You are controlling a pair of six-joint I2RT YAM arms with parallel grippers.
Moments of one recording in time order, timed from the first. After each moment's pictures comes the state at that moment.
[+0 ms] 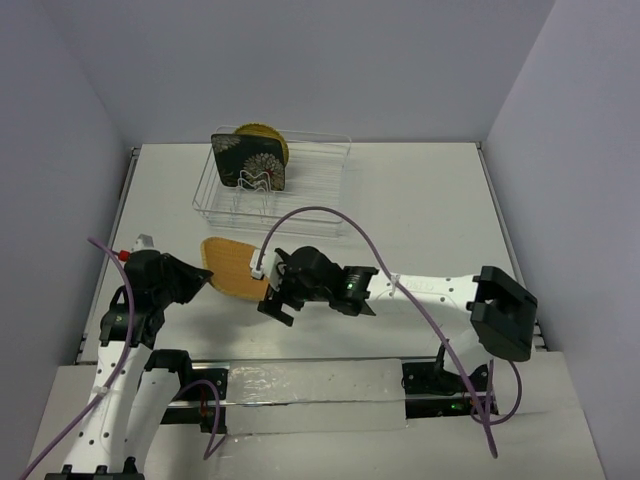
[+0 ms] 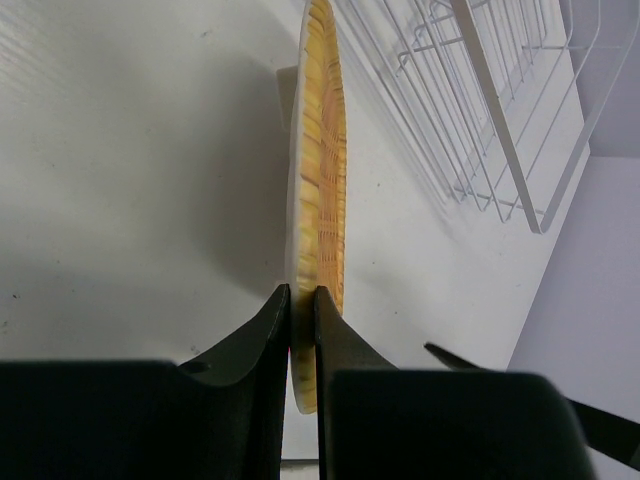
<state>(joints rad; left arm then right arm) -0.08 0.56 0.57 -0.67 0.11 -0.94 1.14 1.50 0.96 -0.01 -0.10 -0.15</state>
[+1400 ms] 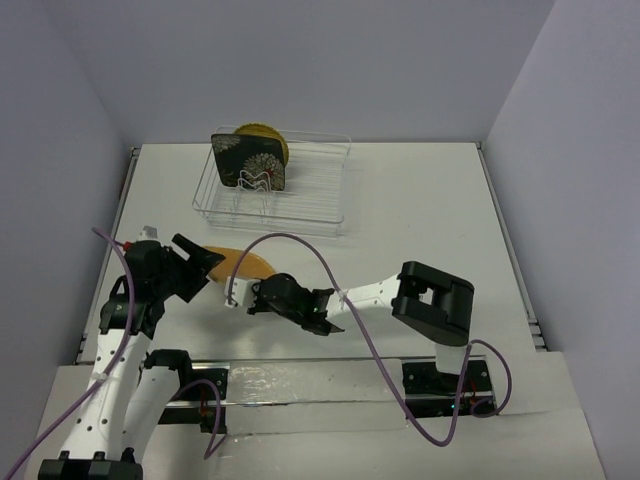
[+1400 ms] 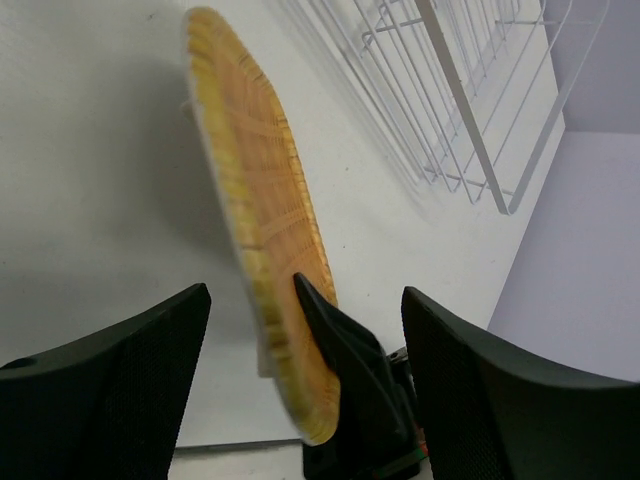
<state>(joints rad) -0.08 0.64 0.62 -0.64 0.19 -0.96 1.24 1.85 0.97 0.46 0.28 -0.51</state>
